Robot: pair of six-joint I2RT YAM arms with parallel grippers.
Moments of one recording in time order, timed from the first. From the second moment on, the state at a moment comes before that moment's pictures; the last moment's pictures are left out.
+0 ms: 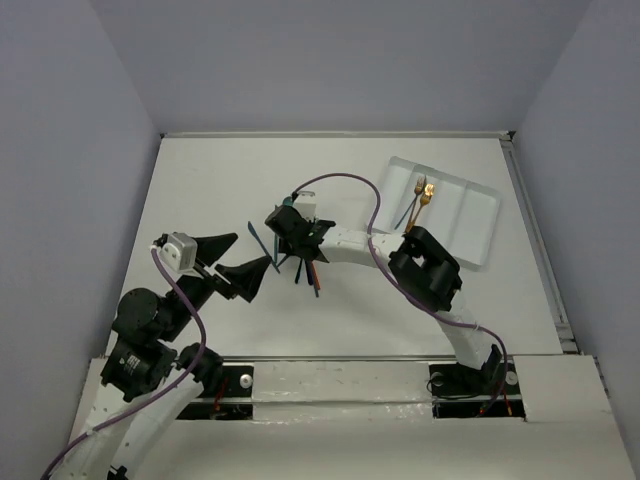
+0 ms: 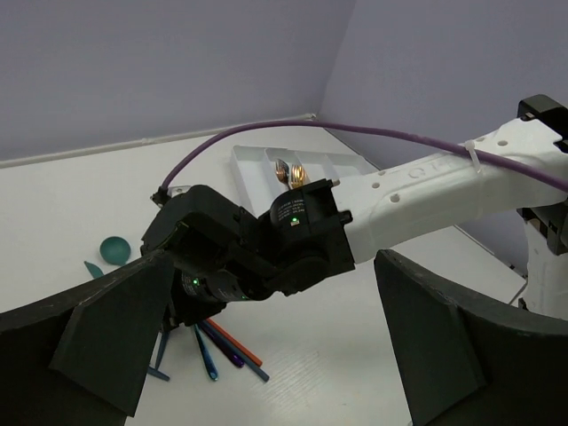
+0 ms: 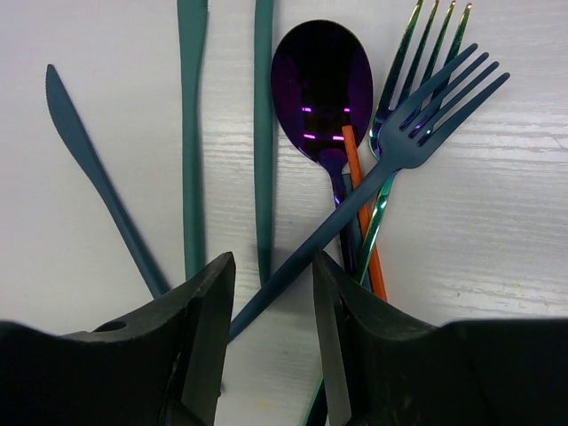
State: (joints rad) left arm -0.53 0.27 0.68 -0.24 0.13 -0.28; right arm 0.97 2.24 1.70 -0.34 0.49 0.84
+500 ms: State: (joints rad) left arm -0.57 0.26 0.68 -0.25 0.13 -0.28; right arm 0.96 2.24 1.67 -0.34 0.53 0.90
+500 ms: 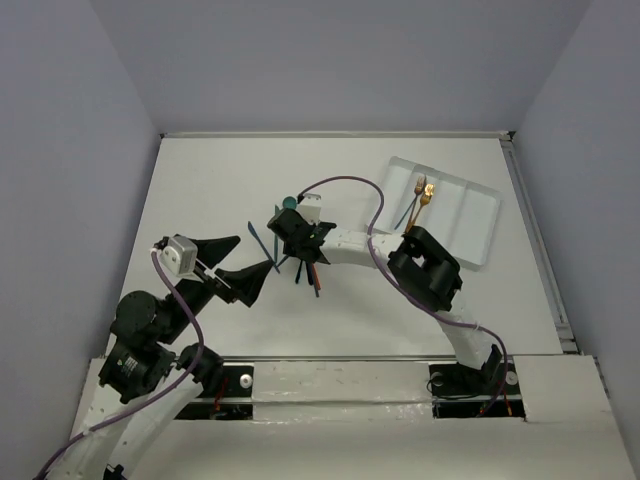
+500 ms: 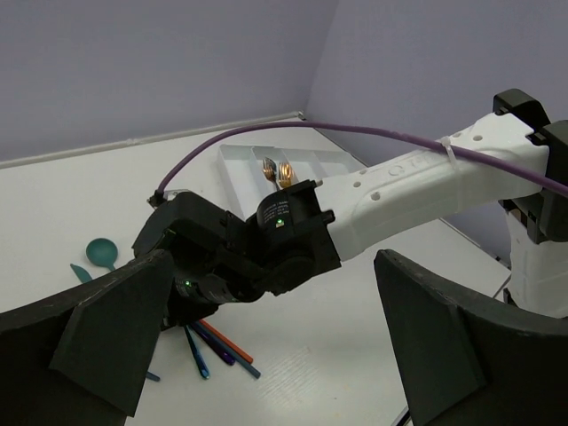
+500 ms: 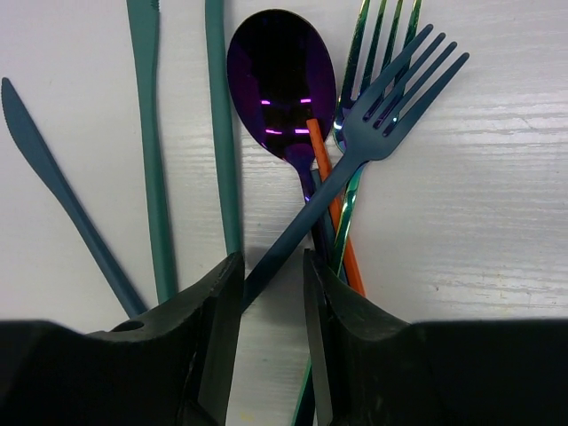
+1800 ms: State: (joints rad) left arm -0.58 0.24 0.68 -0.25 0.13 -0.28; right arm 0.96 2.23 1.65 -0.37 0.57 0.88
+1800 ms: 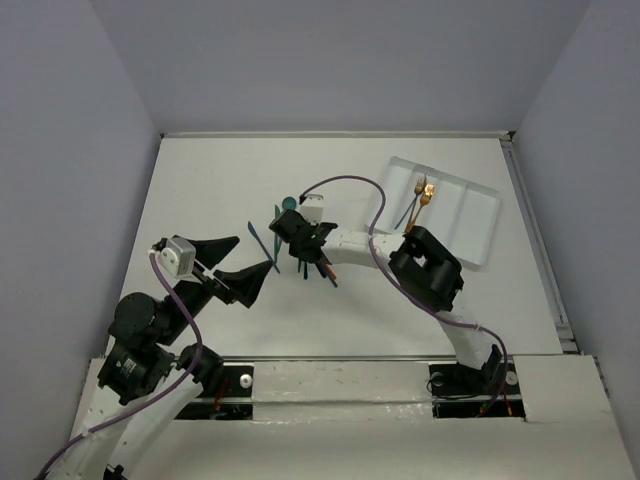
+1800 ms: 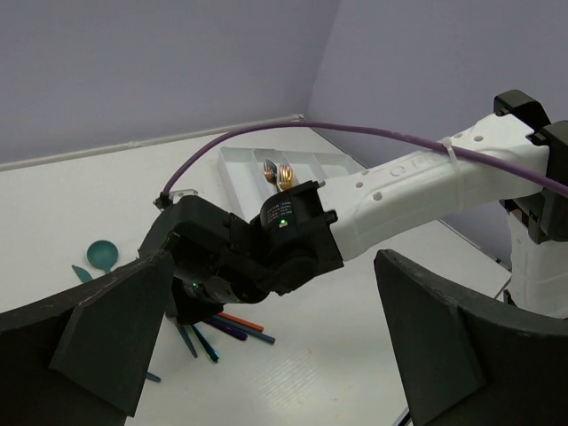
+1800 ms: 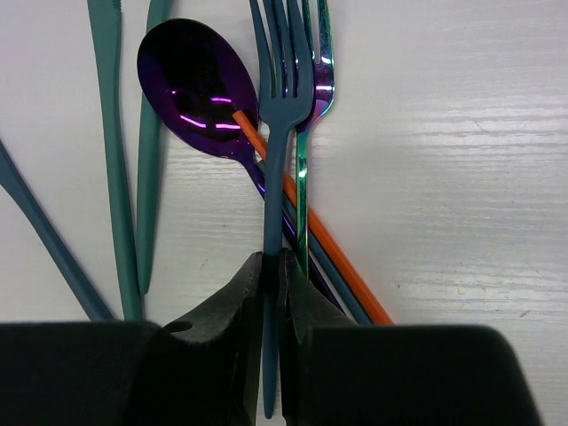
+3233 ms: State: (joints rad) left arm -0.58 0.24 0.68 -0.26 0.09 -0.28; right arm 0.50 1.68 1.26 -0.25 0.46 0.60
